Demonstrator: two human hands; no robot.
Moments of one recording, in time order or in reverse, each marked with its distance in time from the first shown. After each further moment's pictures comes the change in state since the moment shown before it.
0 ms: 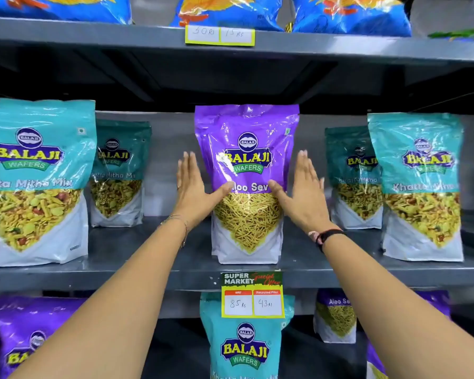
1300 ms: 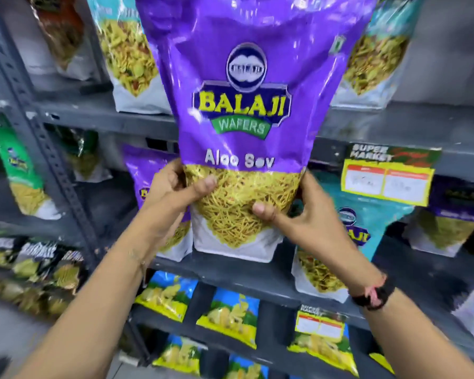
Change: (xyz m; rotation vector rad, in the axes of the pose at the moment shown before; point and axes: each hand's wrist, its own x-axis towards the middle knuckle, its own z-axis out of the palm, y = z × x) left_hand -0.213 -0.106 -0.116 -0.606 0.068 -0.296; right_hand -0.201 -0.075 0.131 0.645 -0.475 -0.021
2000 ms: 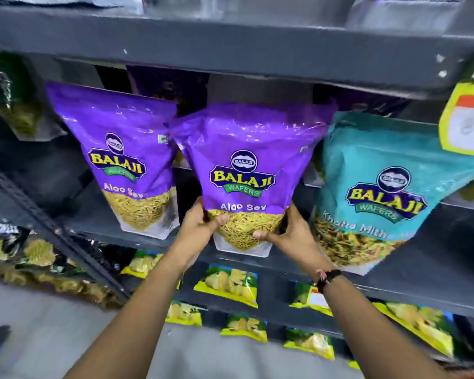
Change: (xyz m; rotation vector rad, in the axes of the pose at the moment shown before) left_hand 0.001 -0.222 -0.026 0.168 -0.006 -0.390; right_hand -0.020 0.211 0.076 0.060 -0.066 0.434
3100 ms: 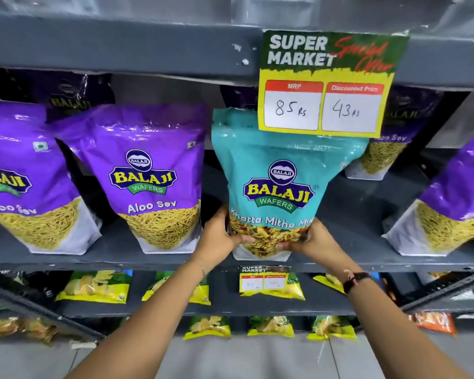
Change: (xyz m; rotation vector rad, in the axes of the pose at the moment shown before) left_hand -0.012 -0.008 0.158 0.335 -0.248 -0.002; right_hand -0.075 0.048 -0.153 0.012 0.079 0.273
